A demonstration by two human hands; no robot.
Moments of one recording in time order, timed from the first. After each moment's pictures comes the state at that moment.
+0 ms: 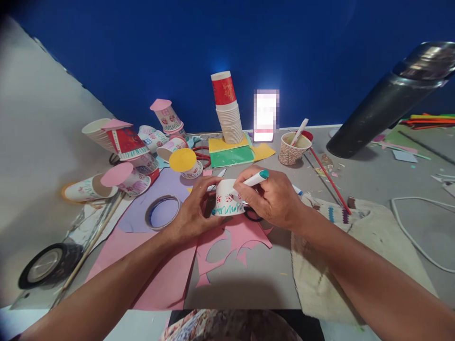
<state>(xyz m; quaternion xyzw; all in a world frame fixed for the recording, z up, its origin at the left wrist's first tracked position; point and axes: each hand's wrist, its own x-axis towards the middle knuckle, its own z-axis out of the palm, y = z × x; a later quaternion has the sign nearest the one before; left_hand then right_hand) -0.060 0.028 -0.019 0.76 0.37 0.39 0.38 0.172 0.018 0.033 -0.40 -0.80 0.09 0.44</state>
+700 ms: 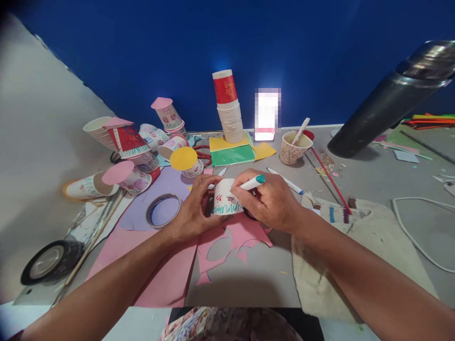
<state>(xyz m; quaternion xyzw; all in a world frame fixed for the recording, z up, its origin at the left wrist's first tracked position) -0.061 0.025 -0.012 0.76 0.38 0.37 0.38 0.167 0.015 0.035 -0.39 -0.81 0.09 0.42</state>
